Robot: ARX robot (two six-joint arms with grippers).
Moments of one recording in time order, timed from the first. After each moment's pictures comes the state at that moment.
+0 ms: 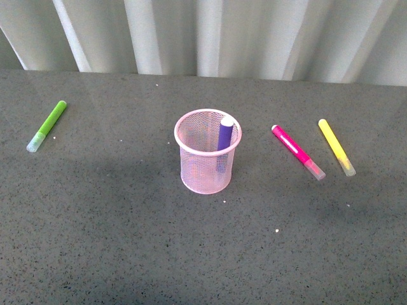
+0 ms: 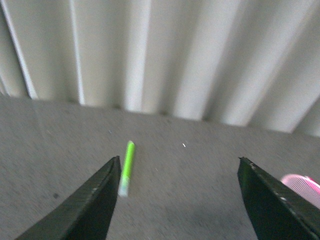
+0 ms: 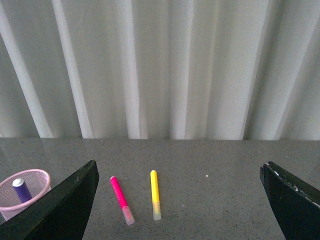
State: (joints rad) left arm 0.25 0.83 0.14 0.66 0.25 -0.05; right arm 0.00 0.00 0.02 0.00 0.00 0.00
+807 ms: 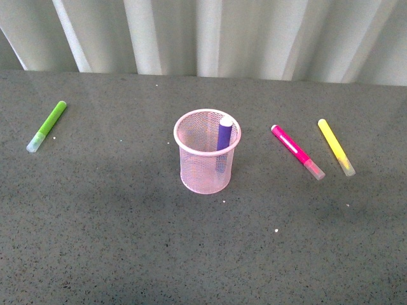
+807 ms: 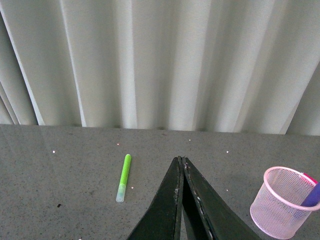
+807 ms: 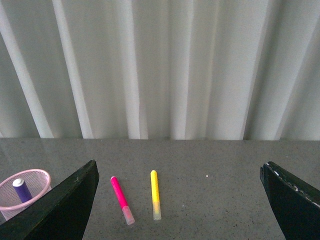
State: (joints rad) left arm 0.00 0.39 0.01 0.40 0.00 -0.01; right arm 0.00 0.00 0.02 0.00 0.00 0.00
